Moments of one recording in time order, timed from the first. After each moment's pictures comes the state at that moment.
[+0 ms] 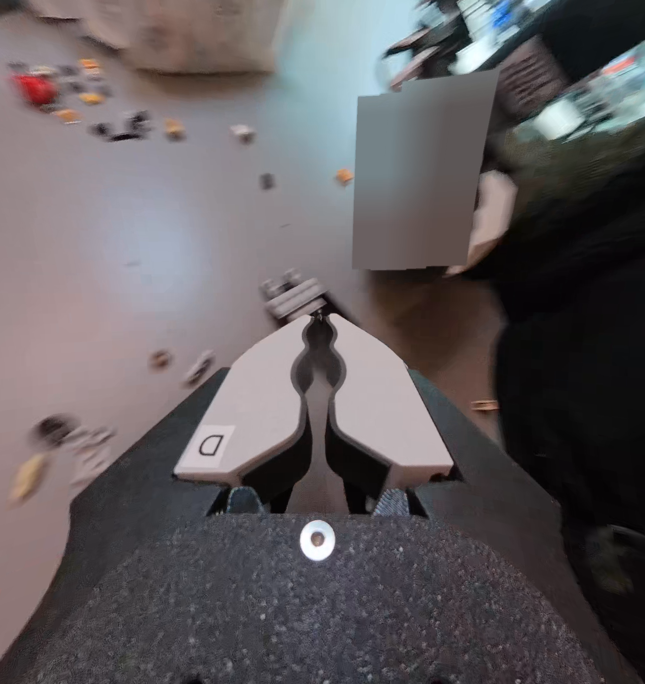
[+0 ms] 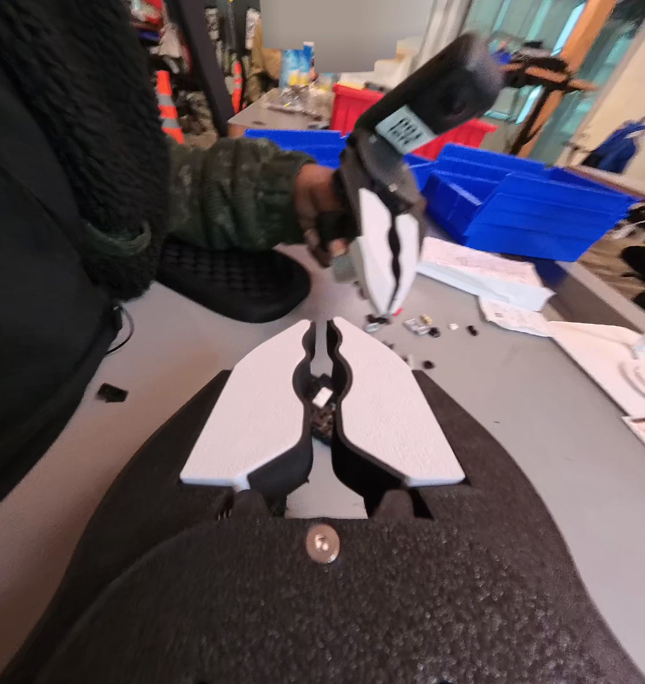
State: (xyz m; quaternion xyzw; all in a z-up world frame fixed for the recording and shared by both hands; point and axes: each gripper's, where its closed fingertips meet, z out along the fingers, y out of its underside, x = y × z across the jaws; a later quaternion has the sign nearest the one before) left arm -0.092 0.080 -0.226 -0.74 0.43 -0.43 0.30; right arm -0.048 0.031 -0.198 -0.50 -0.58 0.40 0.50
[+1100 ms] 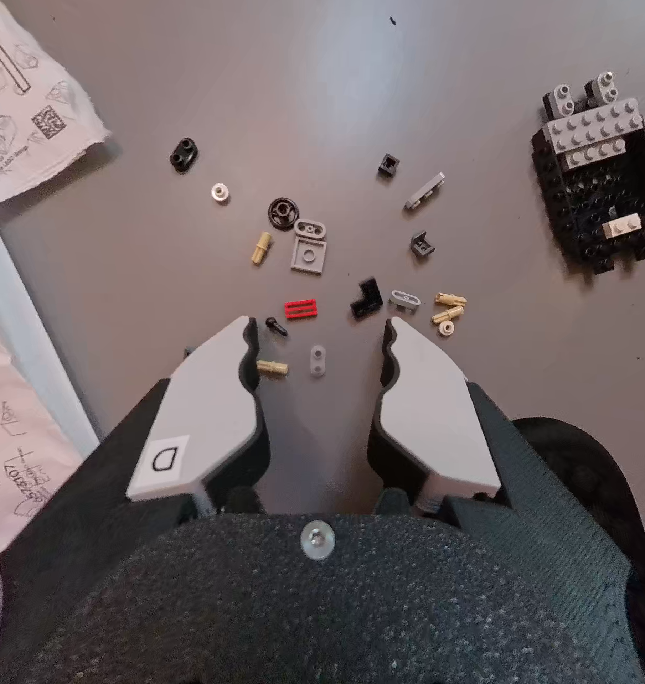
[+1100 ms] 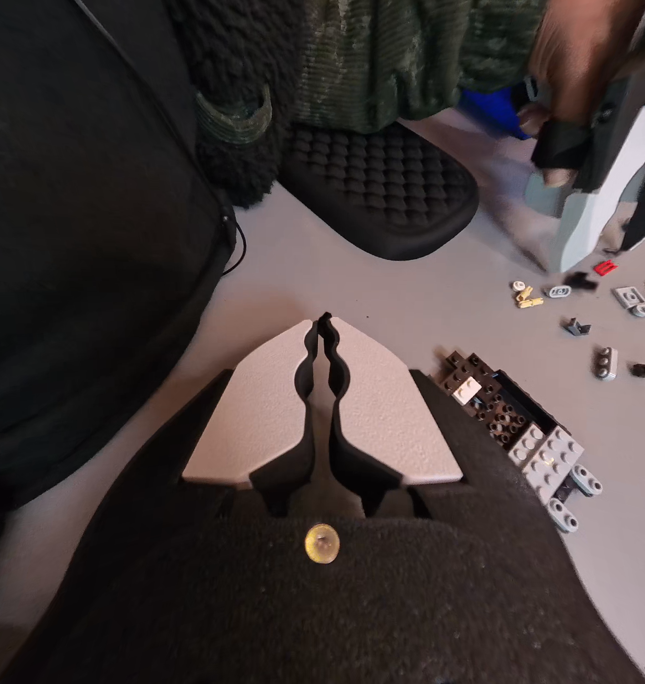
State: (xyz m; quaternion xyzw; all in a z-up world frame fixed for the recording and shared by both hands) left arm -0.201 0.123 -0.296 -0.89 0.37 -0.14 0.23; right arm -0.060 -0.041 -0.260 -0.48 -0.72 0.40 0.29
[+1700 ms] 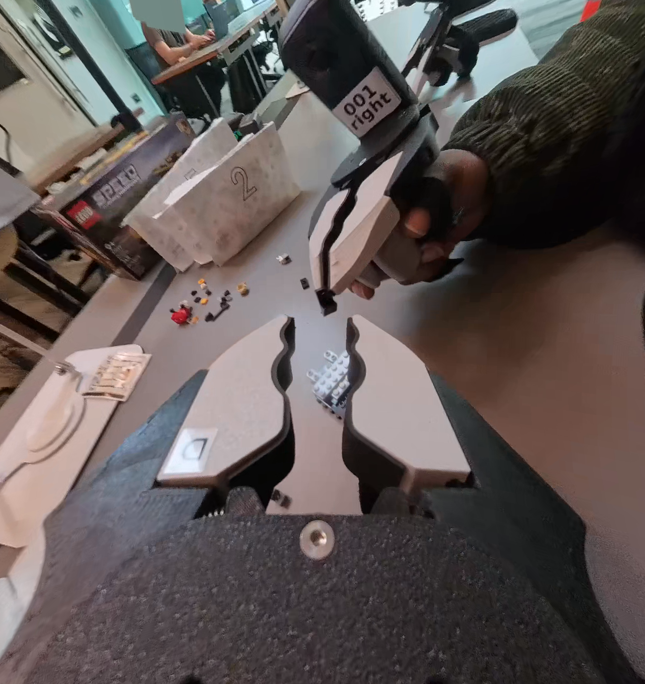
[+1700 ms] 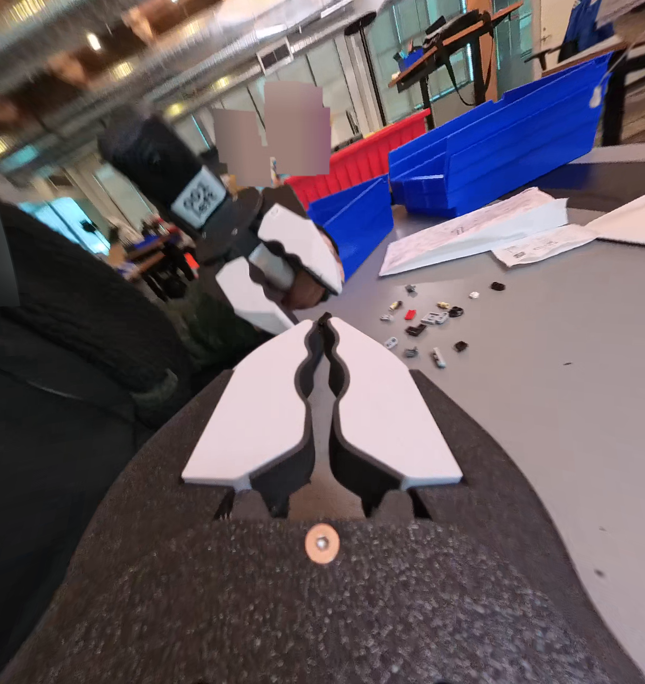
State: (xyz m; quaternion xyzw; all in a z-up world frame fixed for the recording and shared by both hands) left arm -0.057 0.061 -0.183 -0.58 0.57 -0.23 0.53; right arm -0.048 0.061 -0.180 -0.61 -0.36 0.57 0.42
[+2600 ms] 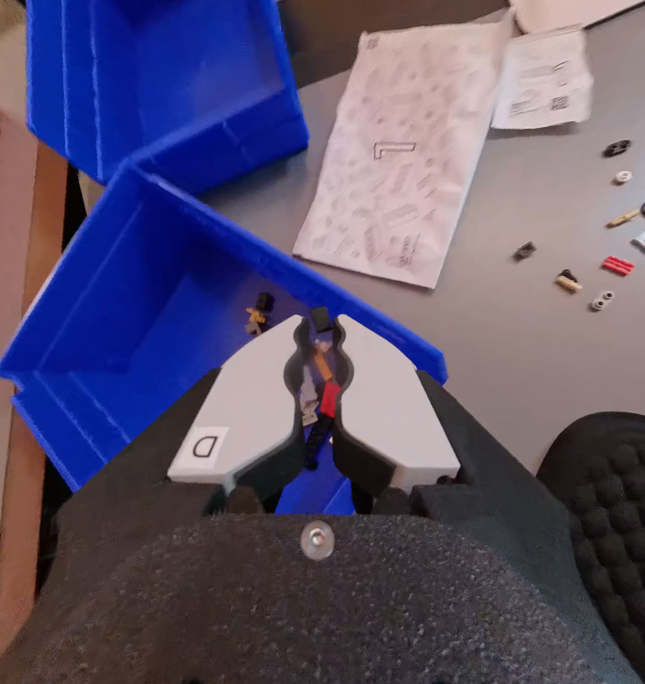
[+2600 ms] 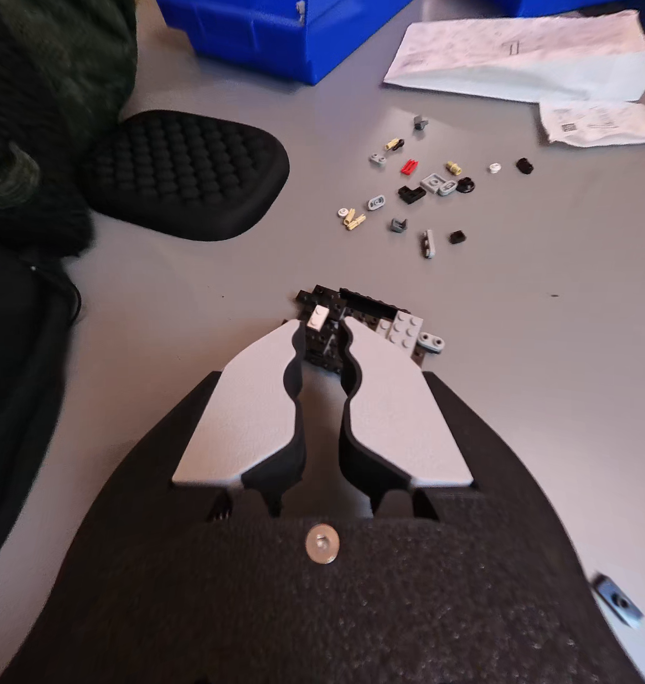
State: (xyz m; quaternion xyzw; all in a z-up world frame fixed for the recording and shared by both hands) left arm -0.397 0.096 -0.182 -0.92 0.08 0.13 0.35; right arm -0.046 0.050 -0.258 -0.66 -0.58 0.35 0.34
